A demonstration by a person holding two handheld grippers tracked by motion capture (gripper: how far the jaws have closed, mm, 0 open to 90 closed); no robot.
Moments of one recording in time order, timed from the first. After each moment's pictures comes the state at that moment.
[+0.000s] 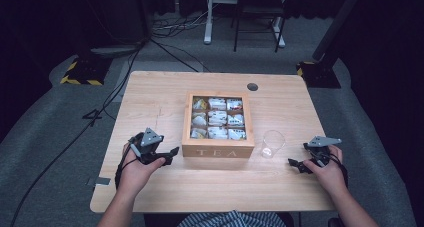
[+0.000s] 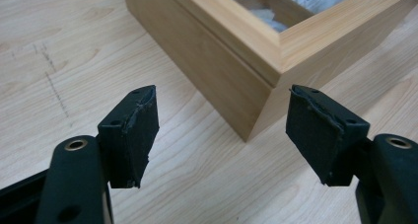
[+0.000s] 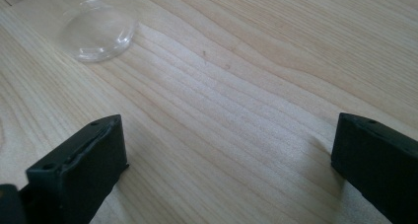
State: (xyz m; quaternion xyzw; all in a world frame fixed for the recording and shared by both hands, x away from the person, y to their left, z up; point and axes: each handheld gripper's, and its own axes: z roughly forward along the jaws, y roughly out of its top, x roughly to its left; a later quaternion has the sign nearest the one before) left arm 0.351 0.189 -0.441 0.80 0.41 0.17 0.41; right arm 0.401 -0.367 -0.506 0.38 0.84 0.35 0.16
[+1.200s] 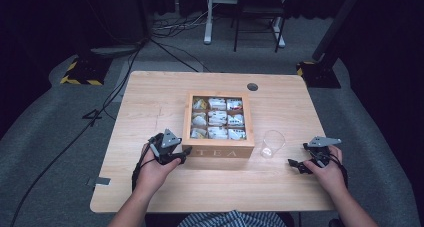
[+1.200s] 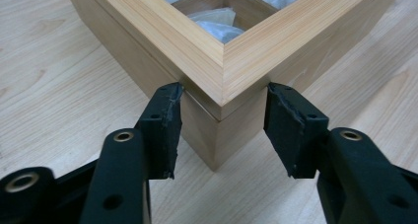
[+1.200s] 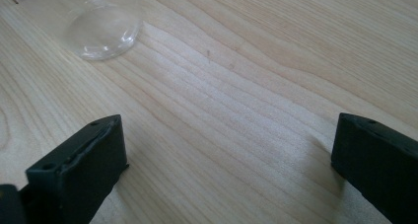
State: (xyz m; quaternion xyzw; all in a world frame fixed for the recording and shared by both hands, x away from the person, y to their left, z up) left arm 0.360 0.153 -0.456 0.82 0.38 0.17 0.40; right arm 0.400 -0.366 -0.505 0.37 0.84 0.35 0.16
